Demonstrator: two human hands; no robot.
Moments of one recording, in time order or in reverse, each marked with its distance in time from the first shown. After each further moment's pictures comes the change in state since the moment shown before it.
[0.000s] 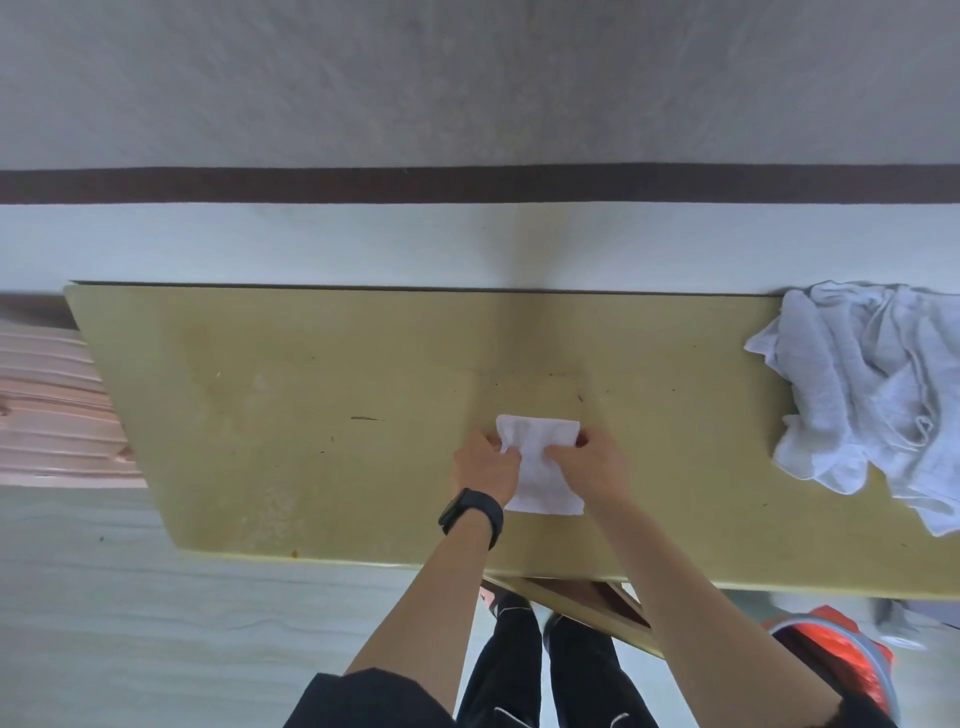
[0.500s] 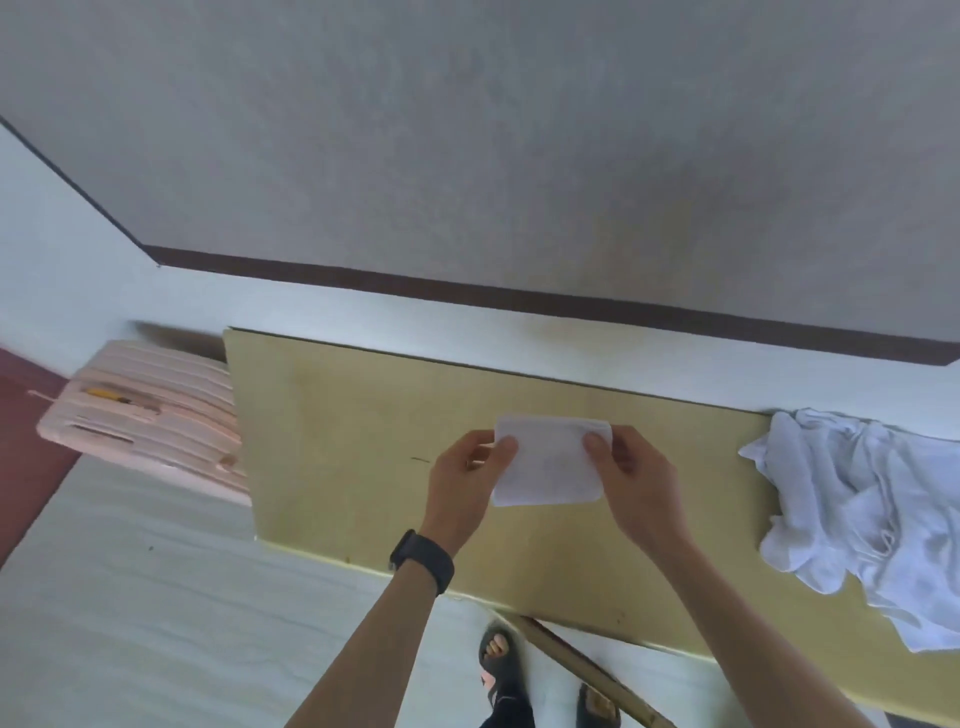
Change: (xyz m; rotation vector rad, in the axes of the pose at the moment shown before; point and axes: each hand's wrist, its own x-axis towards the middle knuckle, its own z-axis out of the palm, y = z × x) left_hand -0.126 0.032 -0.125 -0.467 0.089 0.476; right_hand -0.128 -0.067 -0.102 0.106 0.076 -0.725
